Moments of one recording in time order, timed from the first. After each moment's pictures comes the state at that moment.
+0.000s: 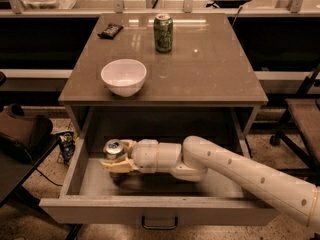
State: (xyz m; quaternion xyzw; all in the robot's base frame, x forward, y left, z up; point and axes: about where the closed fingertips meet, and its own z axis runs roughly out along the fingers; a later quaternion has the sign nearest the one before) arm 0.489 0.150 0.695 -0.47 0.53 0.49 0.51
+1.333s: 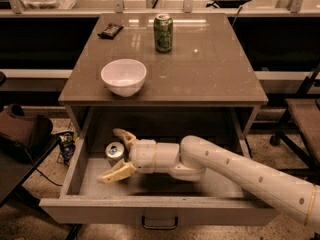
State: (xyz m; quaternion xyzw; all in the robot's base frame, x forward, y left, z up) arm 0.486 0.156 0.698 -0.47 0.52 0.49 0.51
